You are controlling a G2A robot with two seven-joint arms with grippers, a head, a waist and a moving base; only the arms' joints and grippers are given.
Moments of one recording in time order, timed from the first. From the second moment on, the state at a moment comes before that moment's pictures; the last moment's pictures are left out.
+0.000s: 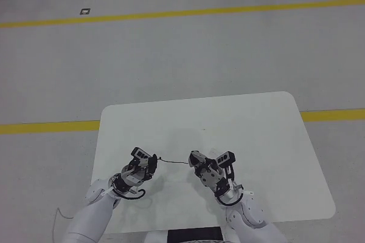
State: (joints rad) left arm 1.60 -1.15 -1.30 -1.41 -1.15 -0.10 -1.38; right arm -1.79 -1.36 1.09 -1.69 0.73 -0.34 0.51
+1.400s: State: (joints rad) left arm 1.62 -1.11 -1.39 -1.61 -0.91 -0.21 -1.32; right arm -1.86 -1.33 1.29 -1.86 0.27 -0.34 0.37
